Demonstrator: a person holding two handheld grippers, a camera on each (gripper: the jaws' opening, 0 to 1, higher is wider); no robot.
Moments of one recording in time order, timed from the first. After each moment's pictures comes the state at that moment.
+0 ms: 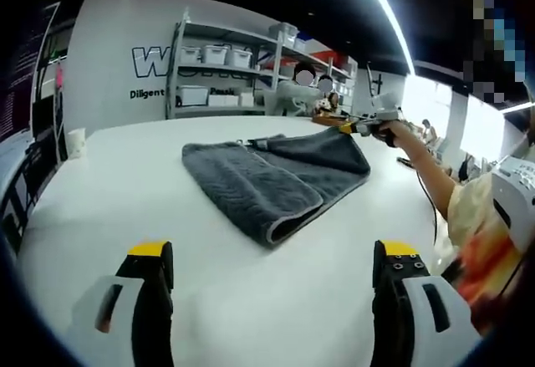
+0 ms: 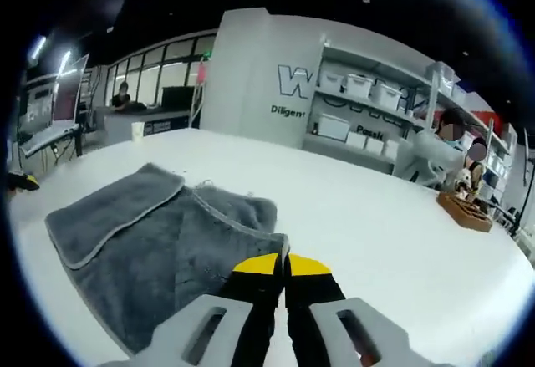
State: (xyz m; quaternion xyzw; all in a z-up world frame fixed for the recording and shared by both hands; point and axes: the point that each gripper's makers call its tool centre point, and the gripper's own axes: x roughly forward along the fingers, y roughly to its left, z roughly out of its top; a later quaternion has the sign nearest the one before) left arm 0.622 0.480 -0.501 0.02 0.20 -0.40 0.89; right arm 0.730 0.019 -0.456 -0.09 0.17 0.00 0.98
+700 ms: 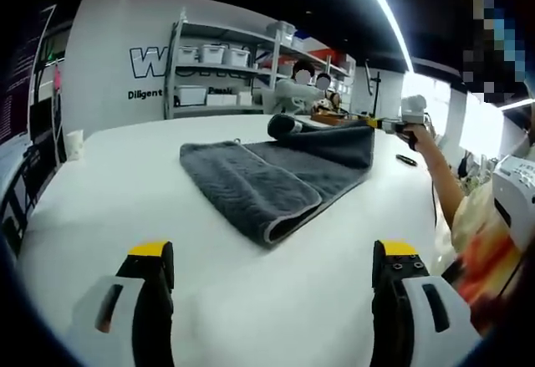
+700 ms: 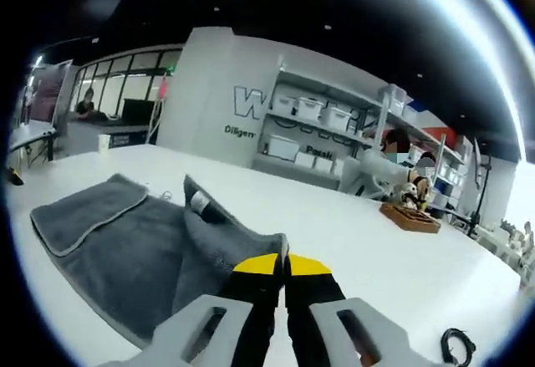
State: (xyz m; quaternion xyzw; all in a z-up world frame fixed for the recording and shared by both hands) left arm 0.622 0.478 -0.501 0.02 0.20 -0.40 0.89; right arm 0.650 -0.031 -0.430 -0.11 0.11 -0.12 0.98
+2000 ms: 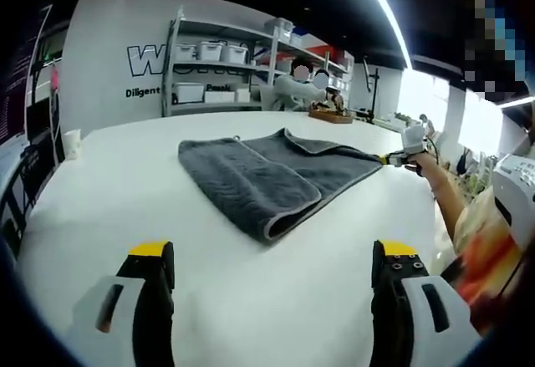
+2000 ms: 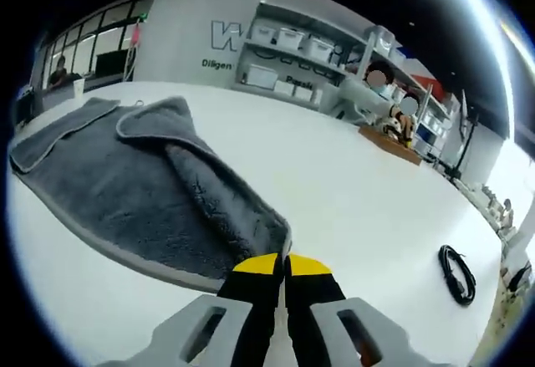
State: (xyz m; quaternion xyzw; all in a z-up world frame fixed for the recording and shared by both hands) left arm 0.621 0.476 -0.504 0.03 0.21 -0.41 0.89; right arm 0.587 -0.085 -0.560 -0.09 0.27 -0.18 0.94
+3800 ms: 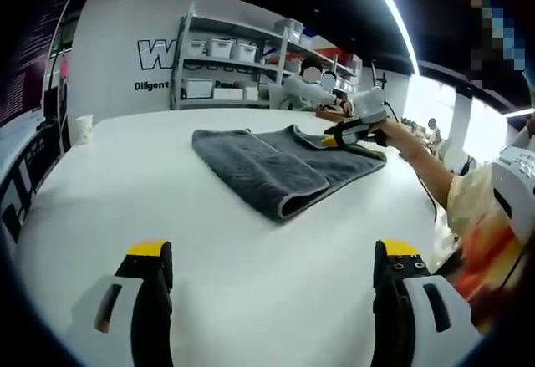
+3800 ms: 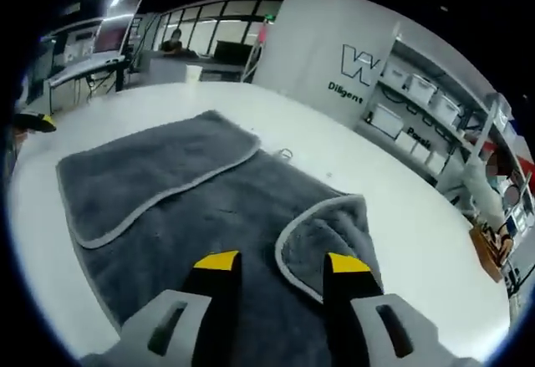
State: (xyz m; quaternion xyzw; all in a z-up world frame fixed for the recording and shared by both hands) left arm 0.613 0.508 -0.517 0.01 0.22 -0.39 0.90; right arm 0.763 0.138 -0.522 -0.20 0.26 0.12 0.94
